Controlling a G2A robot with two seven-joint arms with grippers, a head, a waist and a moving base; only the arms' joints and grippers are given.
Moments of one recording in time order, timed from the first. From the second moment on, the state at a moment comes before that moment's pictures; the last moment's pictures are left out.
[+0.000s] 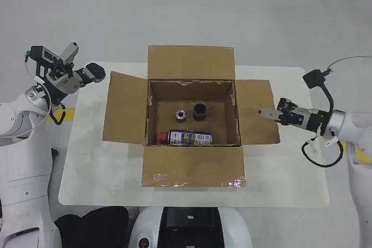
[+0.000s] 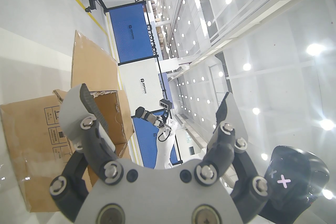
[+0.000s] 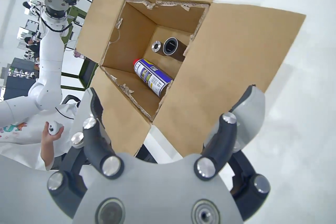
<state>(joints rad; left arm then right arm) 0.93 -1.11 -1.75 -1.41 -0.47 -0.02 -1.03 -1.09 -1.00 1.65 -1.80 -0.11 -0.15 1.21</state>
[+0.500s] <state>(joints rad) 0.93 -1.11 -1.75 -1.41 -0.47 -0.02 -1.03 -1.11 -0.99 1.65 -1.60 0.10 -0.07 1.12</state>
